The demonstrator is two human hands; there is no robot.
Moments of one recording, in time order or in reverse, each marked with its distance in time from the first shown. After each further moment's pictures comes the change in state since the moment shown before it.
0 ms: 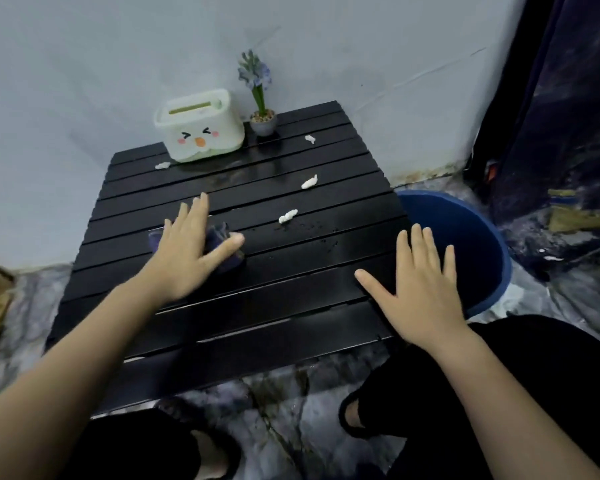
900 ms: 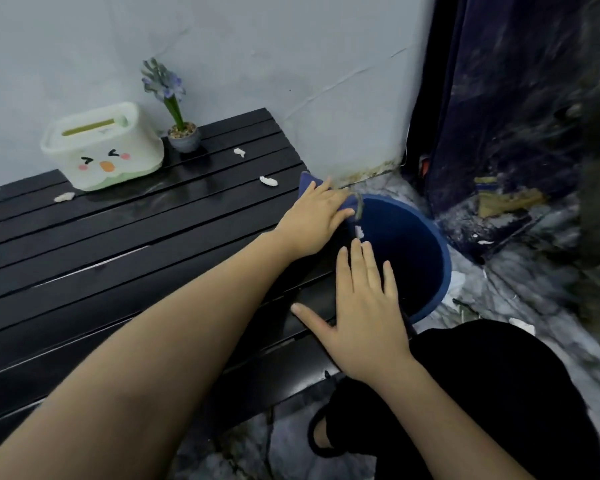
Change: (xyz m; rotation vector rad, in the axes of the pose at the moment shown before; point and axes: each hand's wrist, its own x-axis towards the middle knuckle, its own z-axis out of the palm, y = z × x) left_hand 0.141 0.223 0.111 0.029 -0.141 0.659; right_hand 0.002 -0.007 0.008 -0.055 0.027 0.033
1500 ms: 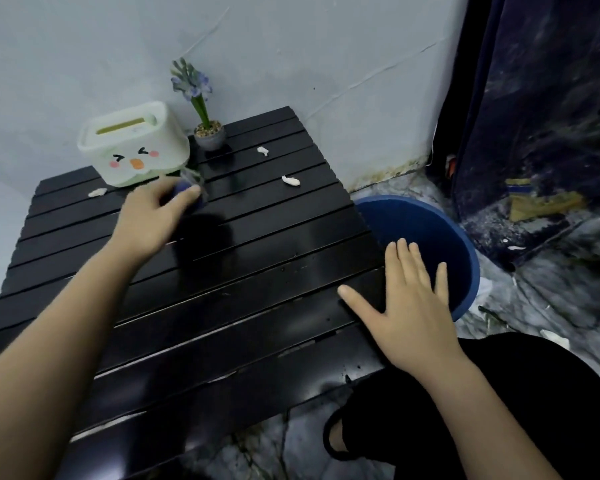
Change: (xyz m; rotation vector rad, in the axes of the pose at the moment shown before) left_hand -0.151 -0.134 -0.100 -0.296 0.431 -0.571; right_hand 0.009 0.030 -0.010 0.130 -0.066 0.074
